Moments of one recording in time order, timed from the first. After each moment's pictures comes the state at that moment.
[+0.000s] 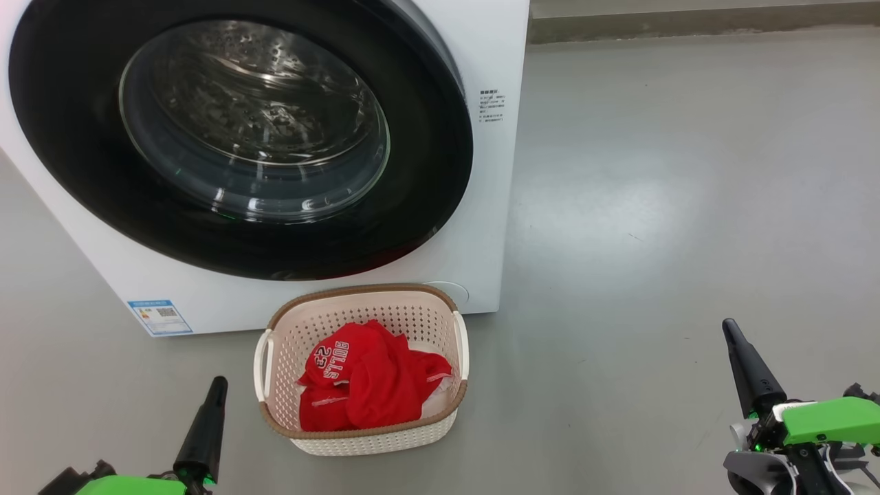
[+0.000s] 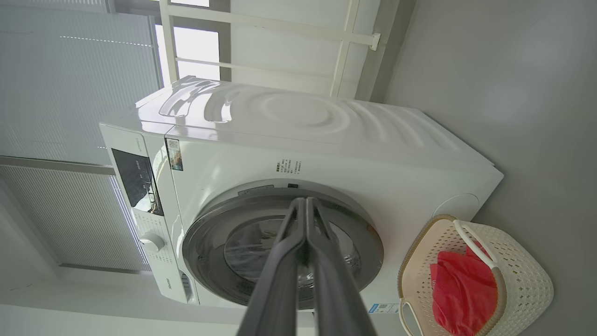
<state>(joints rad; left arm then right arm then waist) -0.07 0.04 0.08 0.27 -1.60 -0.12 0.11 -0.06 -0.05 -0.12 0.27 1.61 0.13 0.11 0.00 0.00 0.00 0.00</state>
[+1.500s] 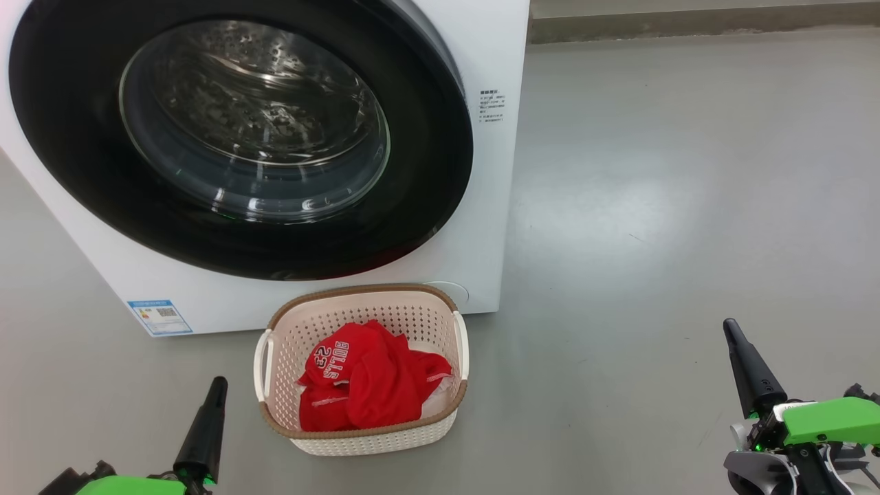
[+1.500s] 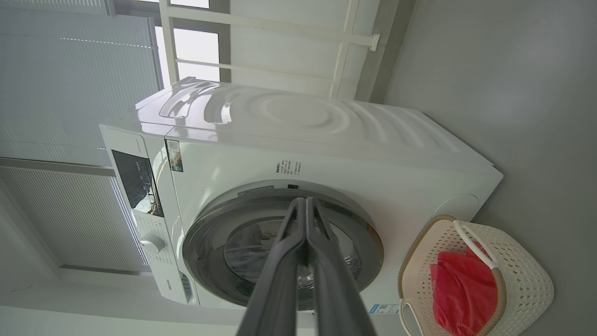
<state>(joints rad) -0.07 0.04 0.08 0.27 -1.60 -0.12 0.11 -0.07 -0.05 -0.12 0.27 1.61 0.13 0.11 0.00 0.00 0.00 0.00</state>
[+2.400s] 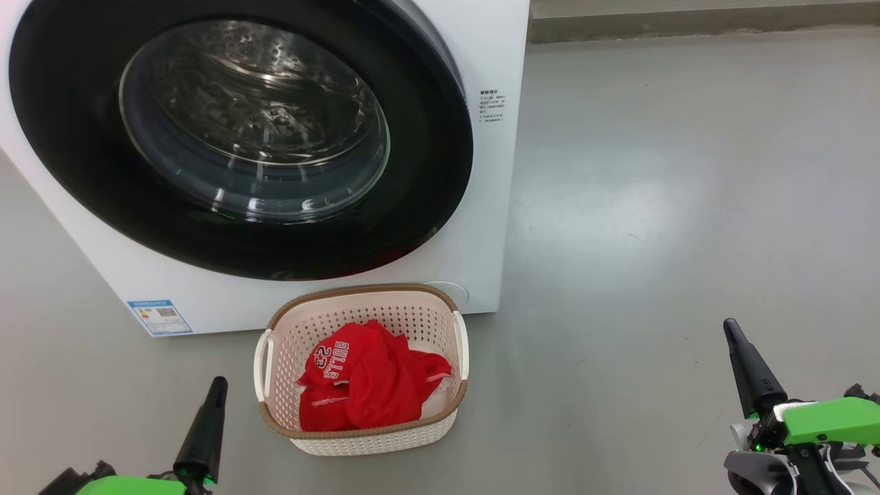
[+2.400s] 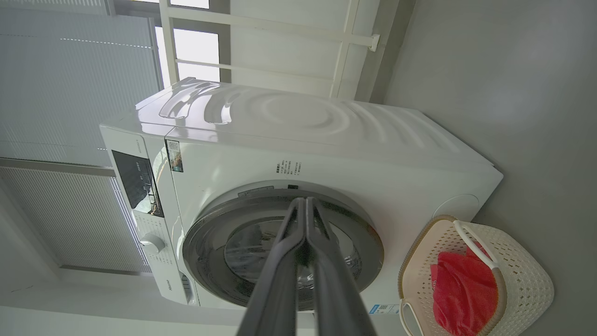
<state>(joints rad) -0.07 0.04 0.08 0.27 -1.60 -0.12 0.11 -0.07 -0.05 -0.13 0.27 1.61 0.13 0.11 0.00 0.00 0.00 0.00</state>
